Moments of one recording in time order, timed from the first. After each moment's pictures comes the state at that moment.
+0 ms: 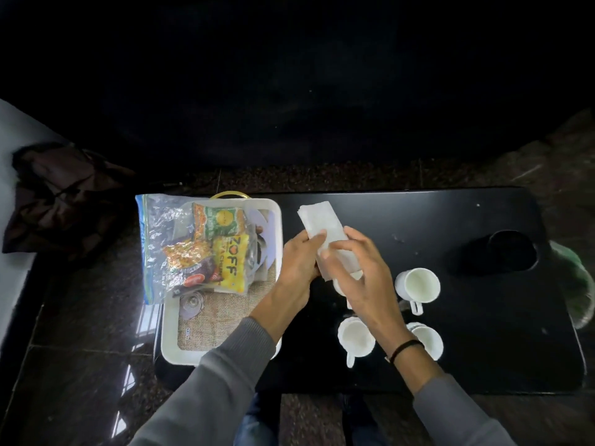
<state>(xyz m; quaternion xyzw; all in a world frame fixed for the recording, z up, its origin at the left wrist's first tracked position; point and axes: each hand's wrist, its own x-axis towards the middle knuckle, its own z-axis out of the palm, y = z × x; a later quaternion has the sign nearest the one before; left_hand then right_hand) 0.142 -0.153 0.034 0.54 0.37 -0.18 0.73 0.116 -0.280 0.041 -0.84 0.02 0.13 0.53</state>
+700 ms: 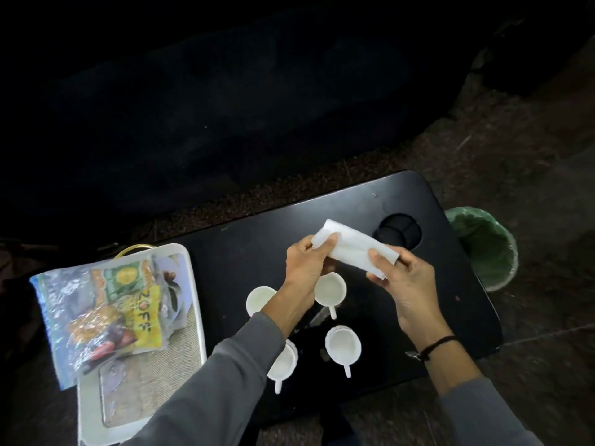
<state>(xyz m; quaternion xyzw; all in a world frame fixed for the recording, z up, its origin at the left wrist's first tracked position) 0.183 -0.344 0.016 0.63 0.30 -0.23 0.68 0.128 -0.495 0.023 -0.58 0.37 0.03 0.73</state>
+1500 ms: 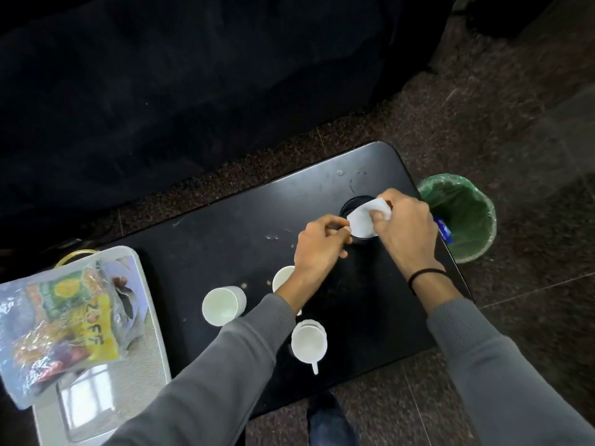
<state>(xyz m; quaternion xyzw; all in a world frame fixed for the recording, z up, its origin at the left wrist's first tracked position) 0.202 -0.432 -0.019 0.77 0.15 -0.30 0.54 0.195 -0.580 -0.009 -0.95 0.22 0.03 0.21</state>
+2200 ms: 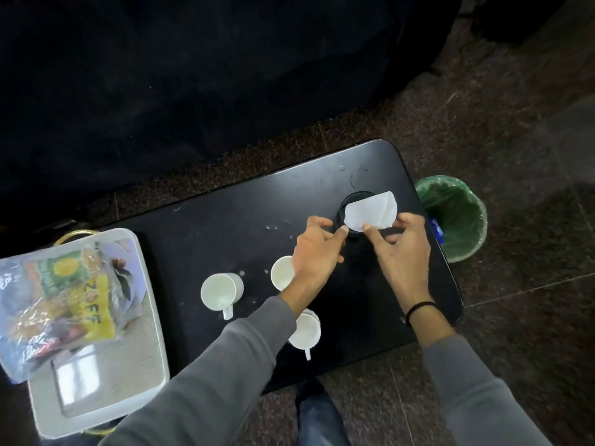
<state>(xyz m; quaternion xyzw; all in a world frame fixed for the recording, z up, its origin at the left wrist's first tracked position) 0.180 -0.431 -0.019 0.80 0.19 -0.28 0.50 0.146 -0.565 -0.009 -0.85 0.35 0.02 0.40</state>
